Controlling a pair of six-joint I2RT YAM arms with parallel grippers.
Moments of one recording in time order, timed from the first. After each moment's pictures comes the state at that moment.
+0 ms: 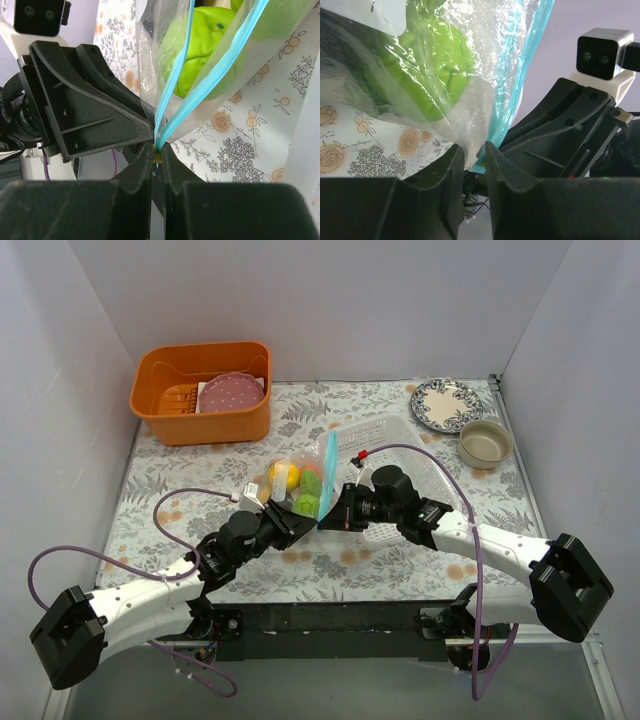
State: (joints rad) left arm -0.86 0.88 0.30 0.28 -0.08 -1.37; right arm 0.83 1.25 0.69 0.08 -0.40 0.88
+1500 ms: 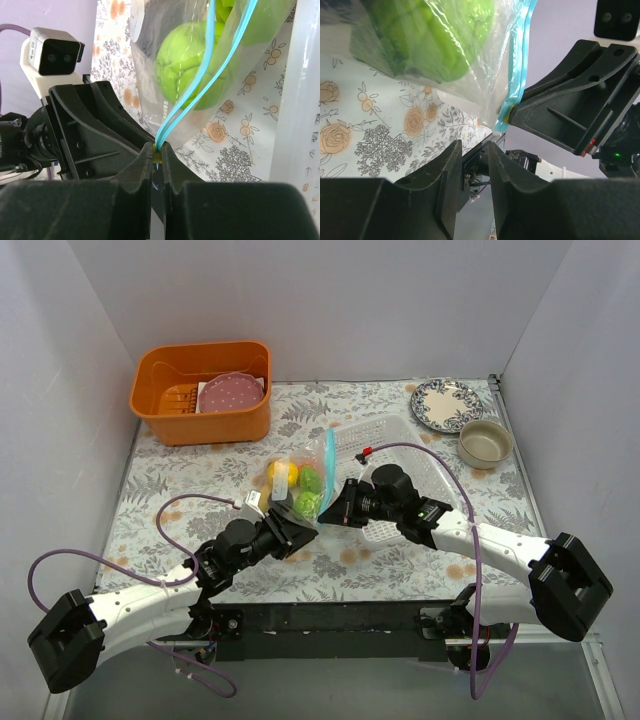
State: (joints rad) left arm -0.86 0.85 0.22 0.33 0.00 -1.37; right arm 0.83 1.26 0.70 0.08 -0.33 0.93
